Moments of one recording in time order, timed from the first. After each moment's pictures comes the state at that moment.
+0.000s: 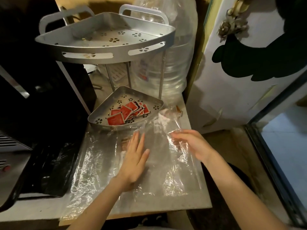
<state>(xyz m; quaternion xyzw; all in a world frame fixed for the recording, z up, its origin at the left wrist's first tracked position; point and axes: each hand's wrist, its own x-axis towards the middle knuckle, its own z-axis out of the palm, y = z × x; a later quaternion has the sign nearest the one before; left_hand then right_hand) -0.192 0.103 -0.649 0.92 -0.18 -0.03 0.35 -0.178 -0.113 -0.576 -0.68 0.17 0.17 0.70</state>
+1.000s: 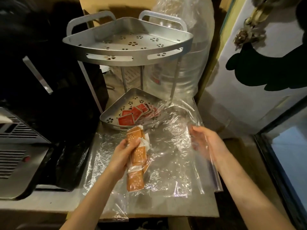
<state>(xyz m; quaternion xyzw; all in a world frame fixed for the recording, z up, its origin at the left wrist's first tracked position) -0.184 0.139 -0.599 0.58 0.13 -0.18 0.78 -0.173 -0.115 -0.556 -0.53 0.19 0.16 0.81</state>
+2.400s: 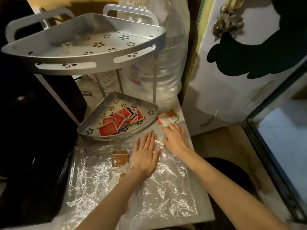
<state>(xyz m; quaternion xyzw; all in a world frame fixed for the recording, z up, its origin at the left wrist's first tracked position) -0.139 0.048 -0.671 0.97 -0.21 -0.09 0.12 -0.115 -0.097 -0.640 -0.99 -0.03 -0.02 0.12</state>
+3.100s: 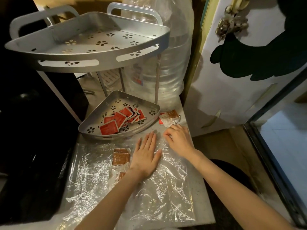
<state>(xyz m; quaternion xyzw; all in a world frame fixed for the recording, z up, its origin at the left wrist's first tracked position) -0.138 0.051 -0.677 0.96 -0.23 -0.08 0.13 -0.119 -0.108 -0.635 -0.98 -0.06 -0.04 0.20</state>
